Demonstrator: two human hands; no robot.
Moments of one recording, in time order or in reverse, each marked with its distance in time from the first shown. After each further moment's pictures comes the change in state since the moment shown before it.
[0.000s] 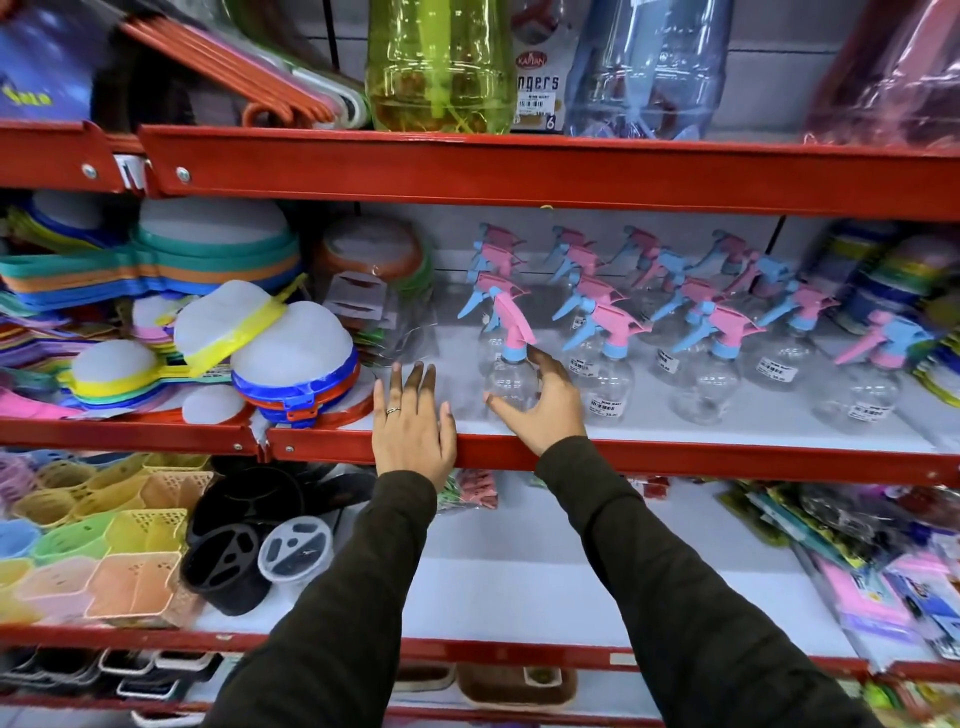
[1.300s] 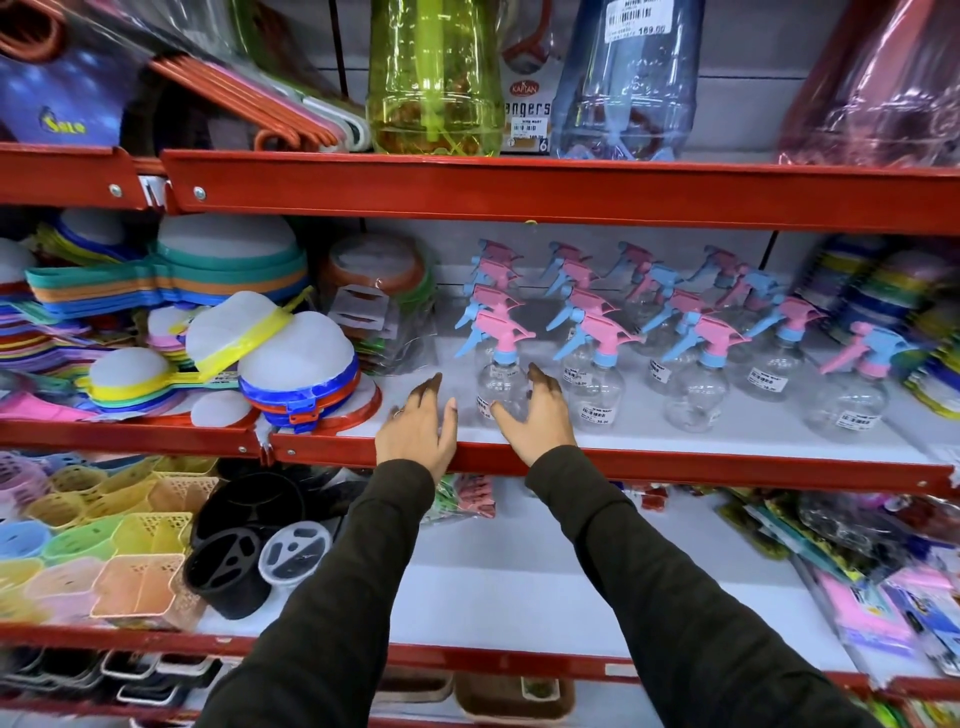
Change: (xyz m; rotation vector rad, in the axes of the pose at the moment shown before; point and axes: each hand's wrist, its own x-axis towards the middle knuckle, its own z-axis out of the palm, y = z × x) left_hand 0.008 0.010 -0.015 -0.238 -0.208 -0.129; right_hand -0.003 -0.001 -0.001 -0.056 -0.116 0.125
